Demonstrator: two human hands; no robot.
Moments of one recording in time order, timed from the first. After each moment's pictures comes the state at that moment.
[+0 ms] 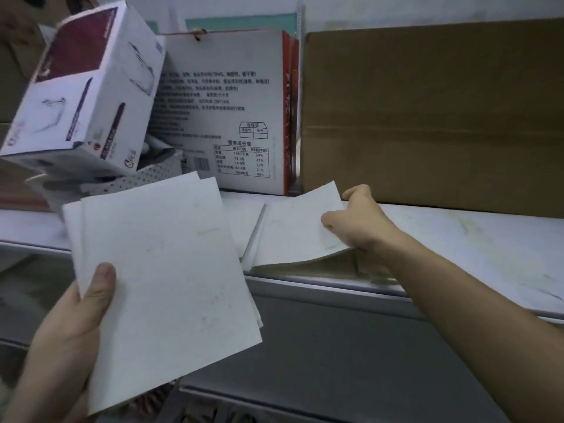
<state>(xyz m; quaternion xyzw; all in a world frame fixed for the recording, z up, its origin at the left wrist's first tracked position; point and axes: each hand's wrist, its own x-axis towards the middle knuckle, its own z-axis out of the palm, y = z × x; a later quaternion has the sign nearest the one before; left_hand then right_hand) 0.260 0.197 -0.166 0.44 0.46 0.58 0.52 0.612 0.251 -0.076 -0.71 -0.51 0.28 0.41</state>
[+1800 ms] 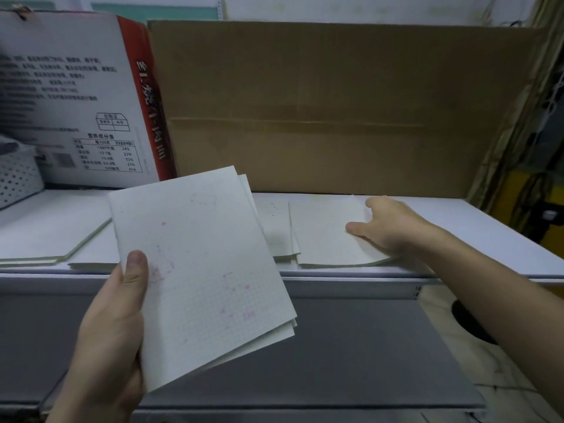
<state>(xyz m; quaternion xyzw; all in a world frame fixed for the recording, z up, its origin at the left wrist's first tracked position) 0.523 0.131 -0.150 0.40 0.33 0.58 0.63 0.868 0.136 -0.084 -0.84 -0.50 0.08 0.18</state>
